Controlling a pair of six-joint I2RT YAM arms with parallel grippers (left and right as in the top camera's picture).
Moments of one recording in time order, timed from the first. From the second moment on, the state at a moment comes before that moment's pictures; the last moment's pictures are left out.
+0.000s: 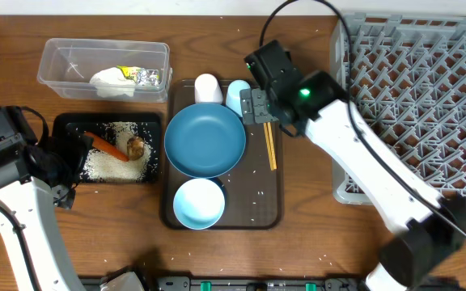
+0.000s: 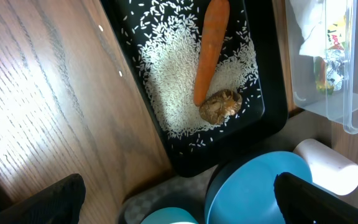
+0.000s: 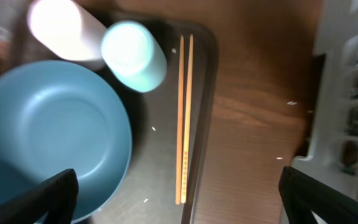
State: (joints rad) left arm 0.50 1.25 1.20 -1.19 0.15 -0.78; right arm 0.62 1.82 1.72 -1.02 0.21 0.44
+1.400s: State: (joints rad) left arm 0.50 1.25 1.20 -1.19 0.15 -0.78; right arm 0.56 2.22 1.74 -0.88 0.11 0.31
